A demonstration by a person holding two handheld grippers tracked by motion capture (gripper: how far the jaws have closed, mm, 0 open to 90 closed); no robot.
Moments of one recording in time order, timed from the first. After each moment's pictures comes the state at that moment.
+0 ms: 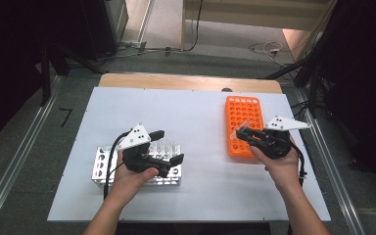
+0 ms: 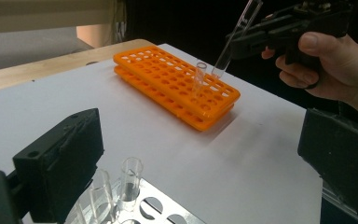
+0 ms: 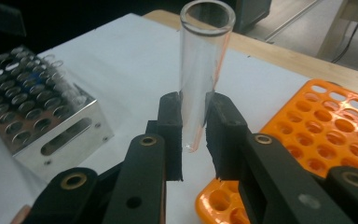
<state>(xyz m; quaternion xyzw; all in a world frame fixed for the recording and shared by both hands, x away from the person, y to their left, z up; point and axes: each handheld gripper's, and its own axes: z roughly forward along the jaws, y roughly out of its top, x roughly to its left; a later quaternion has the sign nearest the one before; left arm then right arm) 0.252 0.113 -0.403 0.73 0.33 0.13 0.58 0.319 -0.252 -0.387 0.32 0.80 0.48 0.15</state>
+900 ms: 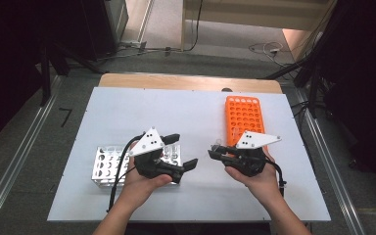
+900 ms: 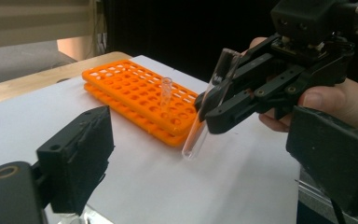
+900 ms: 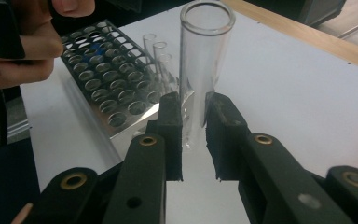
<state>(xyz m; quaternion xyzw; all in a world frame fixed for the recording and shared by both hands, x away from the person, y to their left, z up) 0.240 0.082 -0.393 0.74 0.29 0.12 0.60 0.280 -0.192 -0.395 0.23 0.84 0.48 0.10</state>
